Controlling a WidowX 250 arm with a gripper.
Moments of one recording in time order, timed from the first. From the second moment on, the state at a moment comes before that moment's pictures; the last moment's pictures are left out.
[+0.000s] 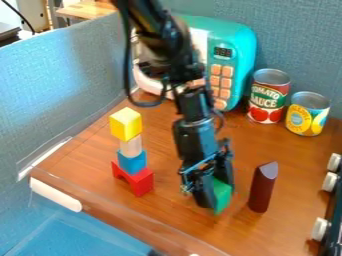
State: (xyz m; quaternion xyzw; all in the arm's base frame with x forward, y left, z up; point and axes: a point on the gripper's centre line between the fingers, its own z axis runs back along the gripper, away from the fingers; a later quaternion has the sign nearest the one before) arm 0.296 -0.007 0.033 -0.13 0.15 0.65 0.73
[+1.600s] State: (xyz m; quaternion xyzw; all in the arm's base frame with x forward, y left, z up) arm 0.304 -0.007 0.009 -0.09 0.11 0.65 0.74
